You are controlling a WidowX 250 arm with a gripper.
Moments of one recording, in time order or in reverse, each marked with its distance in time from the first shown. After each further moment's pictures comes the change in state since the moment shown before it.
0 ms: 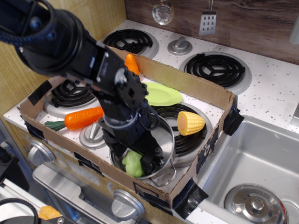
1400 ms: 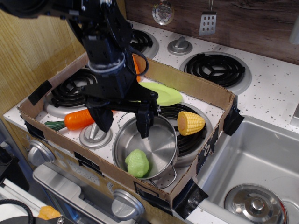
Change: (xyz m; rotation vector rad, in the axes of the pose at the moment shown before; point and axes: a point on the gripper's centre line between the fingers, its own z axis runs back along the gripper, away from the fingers) arm 0.018 0.021 0.053 -0.036 0.104 0.348
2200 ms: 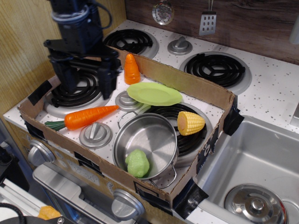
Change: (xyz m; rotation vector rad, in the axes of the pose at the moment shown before) arm 0.028 0.045 0.041 0.075 0.066 -0.039
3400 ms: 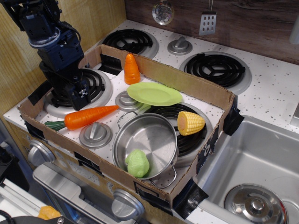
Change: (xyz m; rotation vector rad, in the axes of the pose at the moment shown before) arm 0.015 0.058 -0.038 0.027 -0.128 -0.489
